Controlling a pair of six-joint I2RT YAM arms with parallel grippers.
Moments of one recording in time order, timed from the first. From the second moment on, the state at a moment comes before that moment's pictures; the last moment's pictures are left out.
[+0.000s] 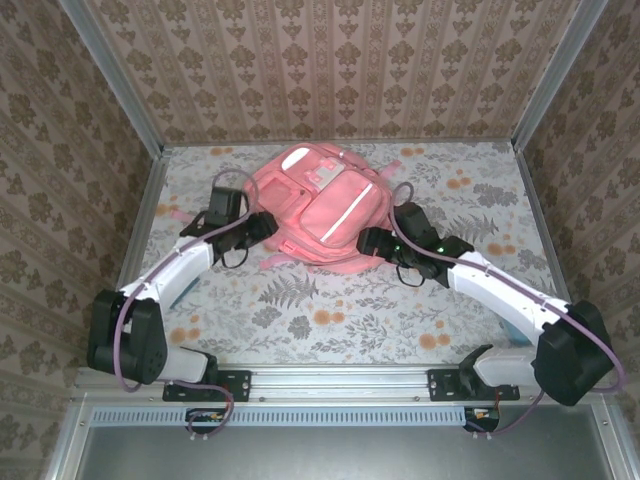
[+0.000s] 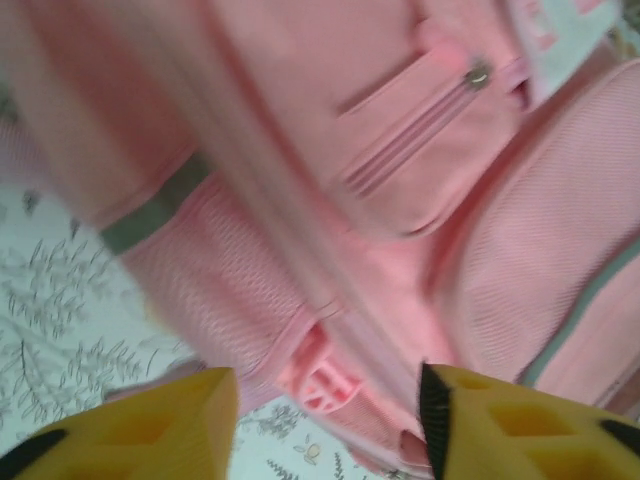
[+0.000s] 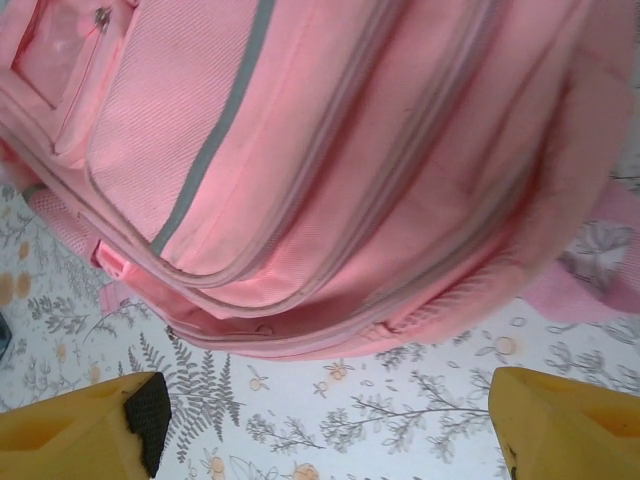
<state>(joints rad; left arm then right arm) -0.32 1.38 0.86 -0.33 0.23 -0.69 0.56 1.29 0.89 -0.40 0.01 0.75</state>
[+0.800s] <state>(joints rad) -0.39 1.58 0.68 0.19 0.43 -1.04 0.64 1.37 0.94 -0.37 0.01 0.76</state>
